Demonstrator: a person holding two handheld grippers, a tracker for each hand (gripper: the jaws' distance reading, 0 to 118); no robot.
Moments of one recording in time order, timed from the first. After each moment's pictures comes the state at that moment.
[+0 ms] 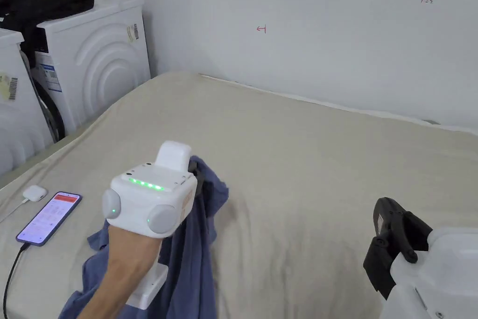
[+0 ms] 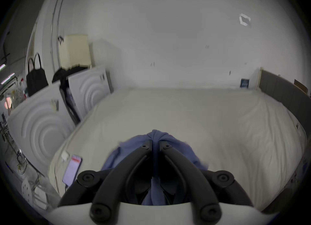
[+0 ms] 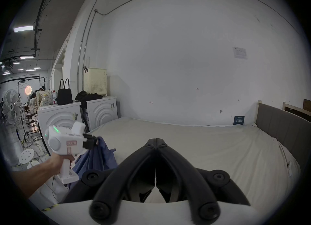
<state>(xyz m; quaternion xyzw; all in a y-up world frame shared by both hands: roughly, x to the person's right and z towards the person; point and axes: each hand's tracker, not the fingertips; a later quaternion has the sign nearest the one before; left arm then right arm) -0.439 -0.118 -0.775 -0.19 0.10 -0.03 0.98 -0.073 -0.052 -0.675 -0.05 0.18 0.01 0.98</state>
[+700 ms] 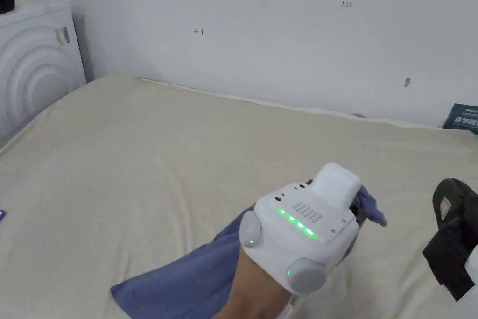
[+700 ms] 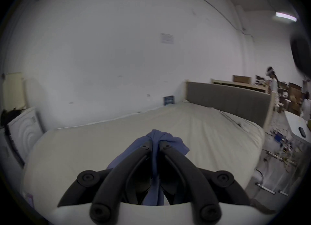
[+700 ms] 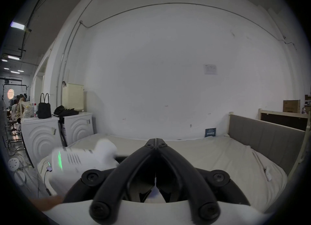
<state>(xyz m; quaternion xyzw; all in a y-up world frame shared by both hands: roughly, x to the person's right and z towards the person) -0.105 -0.088 -0.787 -0.14 -0.25 -0.06 0.96 0.050 -0.006 -0.643 0.02 0.06 0.00 1.00</state>
